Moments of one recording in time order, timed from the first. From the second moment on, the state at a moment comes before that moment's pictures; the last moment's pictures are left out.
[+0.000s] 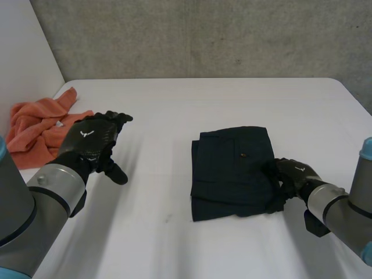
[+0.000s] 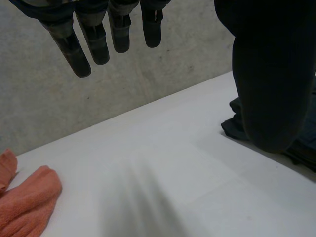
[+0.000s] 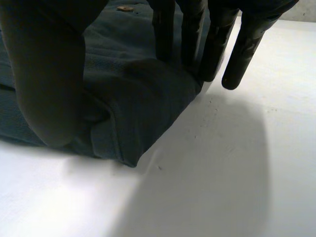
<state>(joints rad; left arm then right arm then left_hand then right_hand) 4.25 -1.63 -1.81 3.25 -1.62 3.19 1.78 -1.16 1.82 -0.13 1.33 3.15 0.19 0.20 0.21 0.20 0.05 0.33 0.41 0.41 0.41 0.22</state>
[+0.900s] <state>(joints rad) 4.18 -1.68 -1.66 3.27 -1.35 3.15 1.81 -1.02 1.56 -0.20 1.37 2.86 0.19 0.20 0.21 0.20 0.05 0.90 1.15 1.18 1.19 0.93</state>
